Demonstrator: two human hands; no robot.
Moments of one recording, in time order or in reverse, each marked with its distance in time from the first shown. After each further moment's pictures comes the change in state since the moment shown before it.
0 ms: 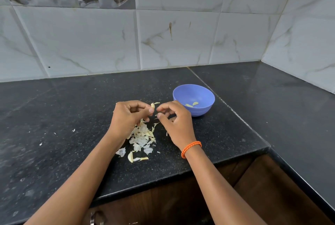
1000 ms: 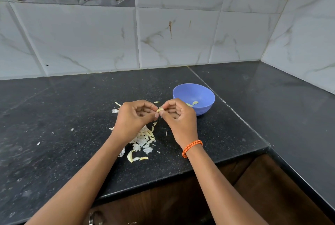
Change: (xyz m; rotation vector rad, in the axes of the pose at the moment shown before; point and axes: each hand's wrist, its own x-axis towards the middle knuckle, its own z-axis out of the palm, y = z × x) left_hand -0.004 0.002 0.011 0.051 -0.092 0.067; right_hand 0.000 0.002 -0.003 0.205 0.060 0.077
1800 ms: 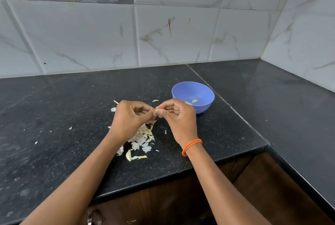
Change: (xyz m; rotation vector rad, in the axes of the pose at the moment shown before) left_hand -0.002 0.004 -0.002 0.064 0.010 -0.005; right_hand 0.000 0.000 -0.001 0.025 -0.029 -0.018
